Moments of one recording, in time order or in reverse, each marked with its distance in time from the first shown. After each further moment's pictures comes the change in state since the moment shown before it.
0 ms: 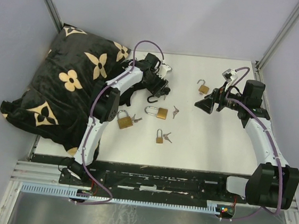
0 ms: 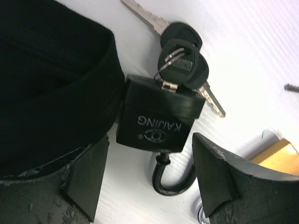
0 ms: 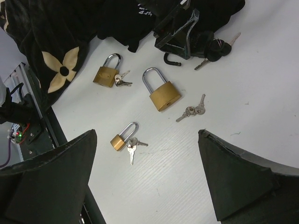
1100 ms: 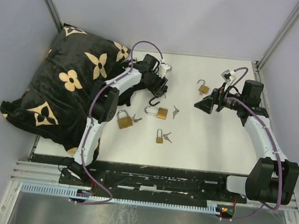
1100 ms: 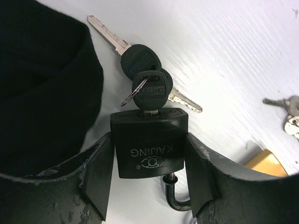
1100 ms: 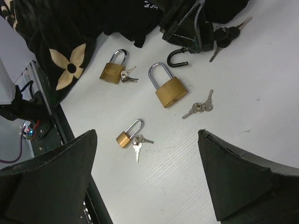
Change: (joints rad) left arm 0.002 -0.021 -0.076 0.159 0.074 -0.064; right arm -0.005 0.043 0.000 -0.003 -0.041 0.008
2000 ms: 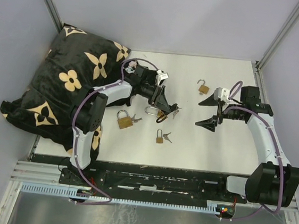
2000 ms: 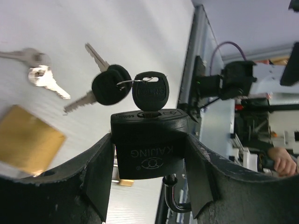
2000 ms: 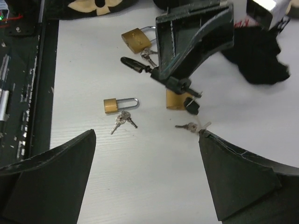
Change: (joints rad) left arm -0.008 -0.357 -0.585 0.345 0.713 -0.478; right arm 0.000 -0.016 0.073 -0.558 -0.233 -1.027
